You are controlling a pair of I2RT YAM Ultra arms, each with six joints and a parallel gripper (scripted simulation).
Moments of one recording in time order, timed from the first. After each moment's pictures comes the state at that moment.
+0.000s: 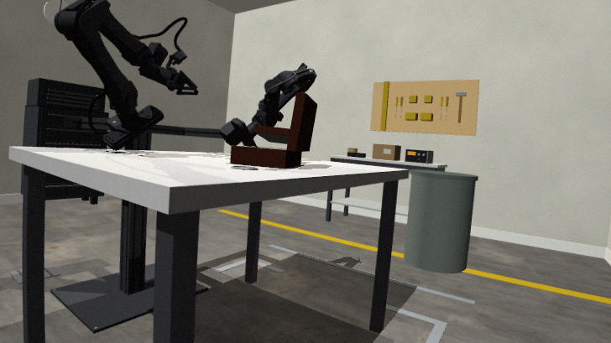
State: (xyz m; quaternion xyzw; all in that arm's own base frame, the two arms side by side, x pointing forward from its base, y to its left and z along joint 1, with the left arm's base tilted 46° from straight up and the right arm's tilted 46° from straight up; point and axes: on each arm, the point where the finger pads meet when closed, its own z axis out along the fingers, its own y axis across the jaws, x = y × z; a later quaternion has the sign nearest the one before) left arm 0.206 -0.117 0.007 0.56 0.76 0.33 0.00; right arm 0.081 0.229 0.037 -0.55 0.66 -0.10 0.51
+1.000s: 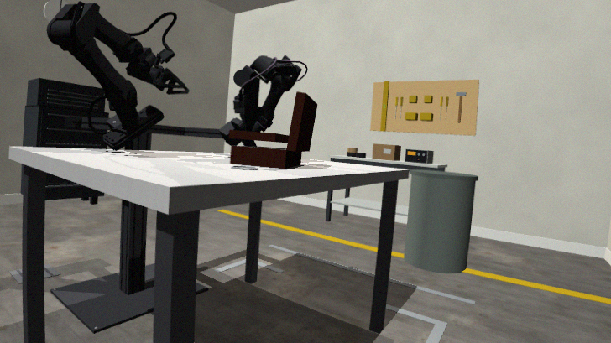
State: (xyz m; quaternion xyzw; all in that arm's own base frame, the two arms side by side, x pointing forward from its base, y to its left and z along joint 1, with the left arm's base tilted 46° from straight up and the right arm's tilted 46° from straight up) left arm 0.291 -0.269 -0.099 0.53 0.75 0.39 -0.05; right arm 0.083 0.189 0.071 -0.52 0.65 -0.12 0.54
